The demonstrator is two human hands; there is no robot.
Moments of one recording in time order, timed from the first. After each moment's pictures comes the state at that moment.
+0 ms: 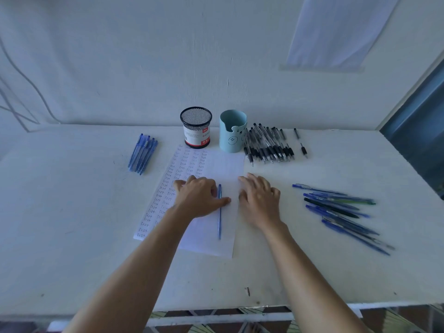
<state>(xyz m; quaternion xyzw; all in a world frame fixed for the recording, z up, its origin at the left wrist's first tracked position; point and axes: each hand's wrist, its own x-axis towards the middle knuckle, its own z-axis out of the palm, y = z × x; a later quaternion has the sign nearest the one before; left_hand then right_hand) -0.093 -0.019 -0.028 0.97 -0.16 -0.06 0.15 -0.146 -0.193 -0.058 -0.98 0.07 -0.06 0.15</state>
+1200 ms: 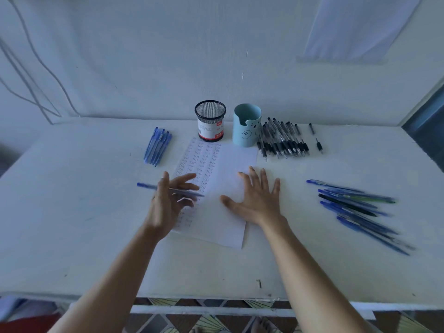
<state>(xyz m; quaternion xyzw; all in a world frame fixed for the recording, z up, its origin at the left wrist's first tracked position) -0.135 0.064 -0.031 0.57 0.03 -0.11 0.81 -0.142 -0.161 -0.052 -0.99 0.06 0.07 0.13</state>
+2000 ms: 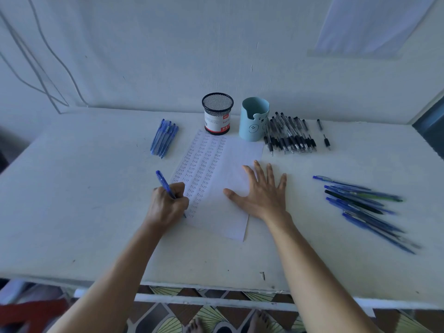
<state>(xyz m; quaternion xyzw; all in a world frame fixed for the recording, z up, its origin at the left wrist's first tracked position) -0.150 0.083 -0.041 0.86 -0.04 0.01 0.51 -0.143 -0.160 -0.057 -0.99 0.06 0.05 0.11</state>
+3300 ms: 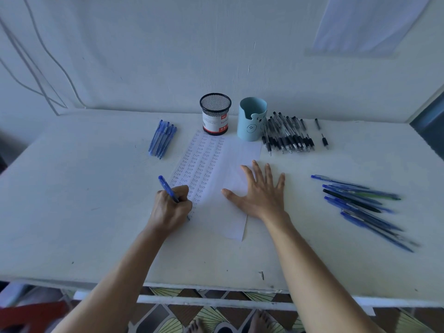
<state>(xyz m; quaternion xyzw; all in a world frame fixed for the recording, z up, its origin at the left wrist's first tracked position) -0.156 0.075 -0.044 0.86 -0.06 0.00 0.51 -0.145 -0.159 -0.056 -0.99 0.06 0.05 0.11</state>
